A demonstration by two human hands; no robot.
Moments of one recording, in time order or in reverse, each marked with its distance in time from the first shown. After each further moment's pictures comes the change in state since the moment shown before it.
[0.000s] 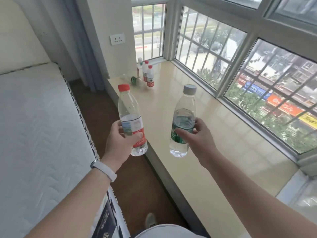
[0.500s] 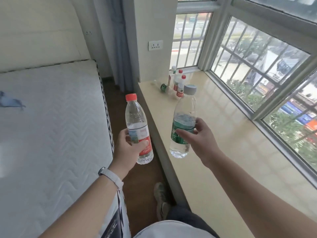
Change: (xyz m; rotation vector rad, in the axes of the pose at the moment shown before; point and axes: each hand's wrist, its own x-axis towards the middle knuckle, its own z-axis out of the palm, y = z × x) left_hand 0.058 -0.018 -0.038 -0.071 0.159 -0.121; right_hand 0.096 -0.030 0.090 -0.057 -0.263 -0.053
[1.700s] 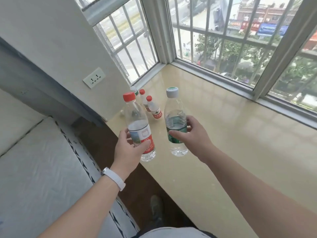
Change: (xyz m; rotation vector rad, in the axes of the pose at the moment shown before) left_hand 0.330 0.105 0.212 0.419 -0.346 0.126; right_hand 0.323 0.036 -0.098 0.171 0.262 0.125
